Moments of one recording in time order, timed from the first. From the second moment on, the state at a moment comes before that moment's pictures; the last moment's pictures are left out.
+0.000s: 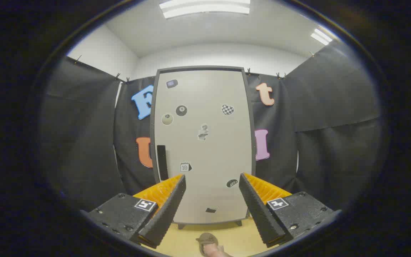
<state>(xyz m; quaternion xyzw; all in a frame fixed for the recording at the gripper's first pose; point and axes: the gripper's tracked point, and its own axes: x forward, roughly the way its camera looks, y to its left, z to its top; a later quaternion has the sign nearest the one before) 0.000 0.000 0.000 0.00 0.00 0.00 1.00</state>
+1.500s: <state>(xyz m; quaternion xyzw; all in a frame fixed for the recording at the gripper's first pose) 0.113 0.082 -0.027 0.00 0.05 0.08 1.00</state>
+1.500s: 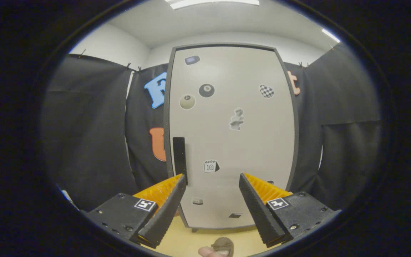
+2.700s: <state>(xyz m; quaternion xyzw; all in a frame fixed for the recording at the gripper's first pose) 0.228 0.163 -0.047 -0.02 0.09 0.08 0.99</state>
